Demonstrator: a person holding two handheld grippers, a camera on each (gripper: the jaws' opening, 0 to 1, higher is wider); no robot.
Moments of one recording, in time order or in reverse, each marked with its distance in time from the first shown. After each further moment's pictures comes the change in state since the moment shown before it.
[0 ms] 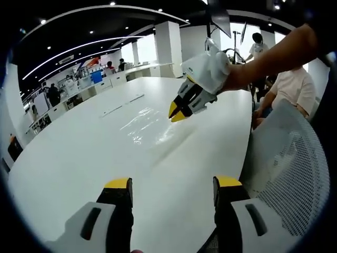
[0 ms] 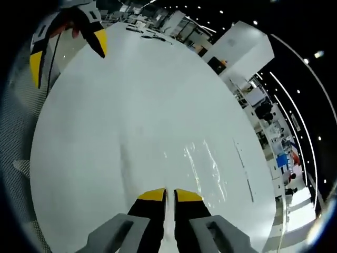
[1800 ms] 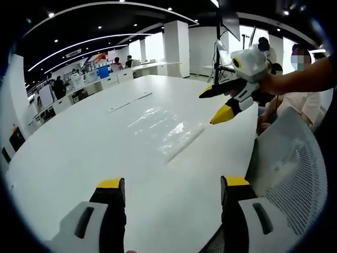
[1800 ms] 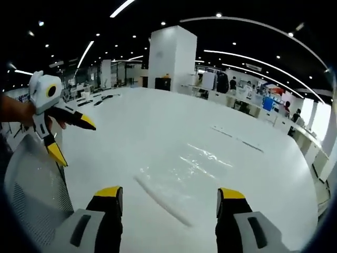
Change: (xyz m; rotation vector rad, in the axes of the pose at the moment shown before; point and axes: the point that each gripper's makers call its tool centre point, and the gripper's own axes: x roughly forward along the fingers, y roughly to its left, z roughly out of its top) left arm -0.003 0.017 0.001 -0.060 0.011 0.042; right arm -0.071 0.010 -0.002 0.637 -0.278 -0.068
